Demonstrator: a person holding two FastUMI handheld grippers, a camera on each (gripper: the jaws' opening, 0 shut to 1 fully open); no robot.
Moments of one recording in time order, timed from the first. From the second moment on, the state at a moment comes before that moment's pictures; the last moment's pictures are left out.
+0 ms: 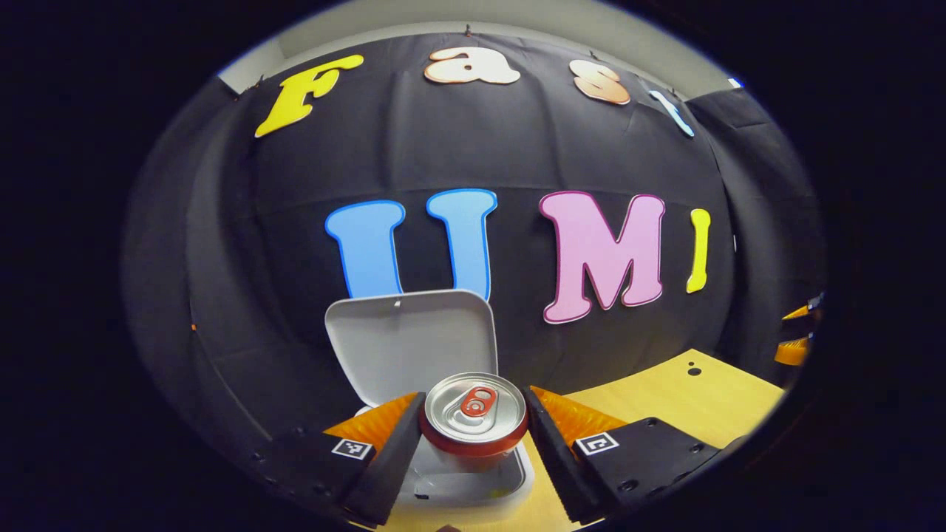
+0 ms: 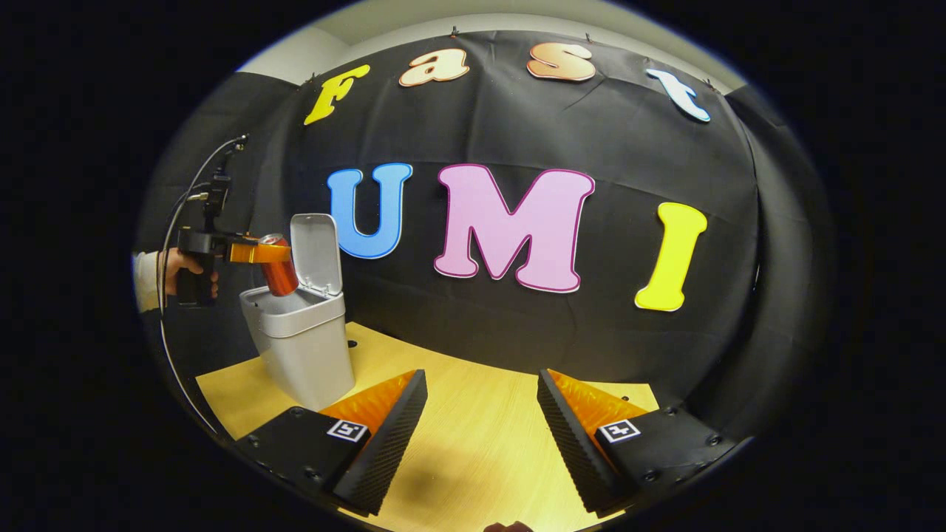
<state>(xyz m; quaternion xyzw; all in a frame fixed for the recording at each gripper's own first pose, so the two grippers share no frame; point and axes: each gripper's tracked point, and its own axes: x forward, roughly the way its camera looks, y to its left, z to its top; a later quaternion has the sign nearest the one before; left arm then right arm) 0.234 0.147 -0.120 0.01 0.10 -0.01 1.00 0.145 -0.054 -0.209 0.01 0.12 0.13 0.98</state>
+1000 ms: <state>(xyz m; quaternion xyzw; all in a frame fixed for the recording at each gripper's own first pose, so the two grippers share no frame) 0.247 0.181 -0.139 0.04 0.14 0.04 0.99 0.131 -0.071 -0.230 0.03 0.15 0.13 0.98</state>
